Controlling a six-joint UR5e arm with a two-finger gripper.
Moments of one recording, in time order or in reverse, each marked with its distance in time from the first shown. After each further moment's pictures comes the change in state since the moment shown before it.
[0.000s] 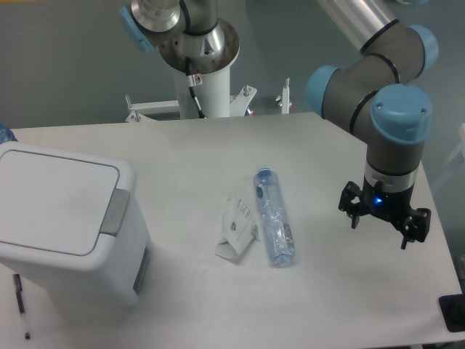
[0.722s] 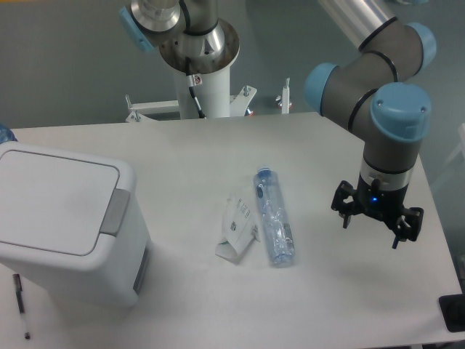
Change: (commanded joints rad) arm -0.002 0.029 -0.045 0.021 -0.090 -0.276
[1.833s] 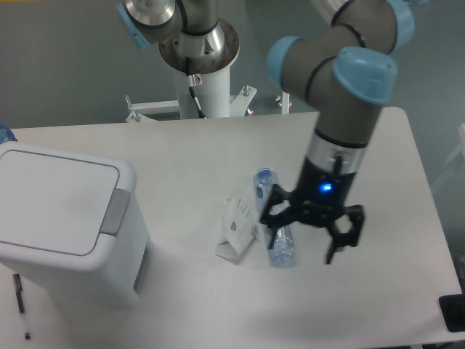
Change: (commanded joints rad) arm -0.195 0.120 0.015 -0.004 -0.396 -0.370
